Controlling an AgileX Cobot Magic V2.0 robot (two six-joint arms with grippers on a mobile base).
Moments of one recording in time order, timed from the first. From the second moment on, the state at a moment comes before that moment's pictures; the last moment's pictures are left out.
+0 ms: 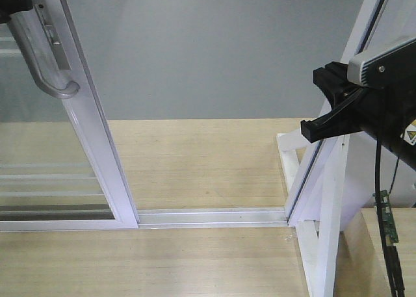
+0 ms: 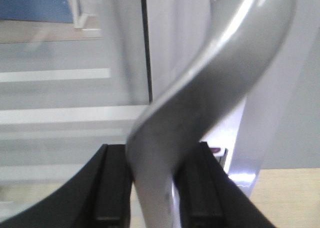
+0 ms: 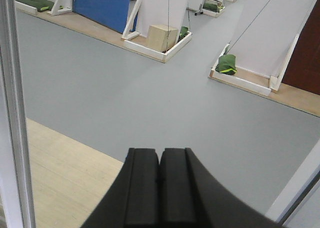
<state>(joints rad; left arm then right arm) 0.08 1.66 -1.30 -1.11 0.06 1.16 0.37 1.06 -0.58 0.04 -0.21 -0.23</state>
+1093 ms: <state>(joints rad) 0.00 0.28 -0.34 -1.02 0.49 0.91 0.37 0.44 -0.53 -0.04 0.36 -0.08</state>
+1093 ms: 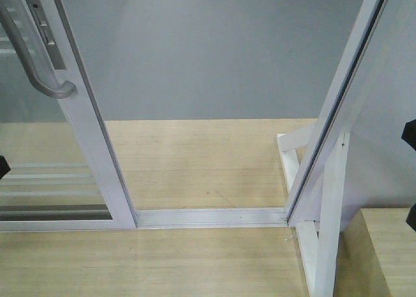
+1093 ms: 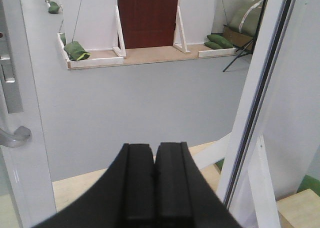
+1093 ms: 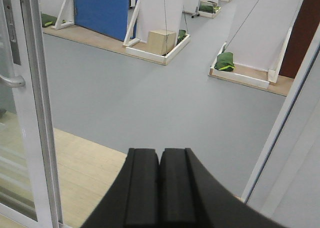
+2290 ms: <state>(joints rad) 0.00 0.24 -0.33 -0.96 0.51 0.84 0.37 0.44 -0.53 -0.05 0.38 -0.08</state>
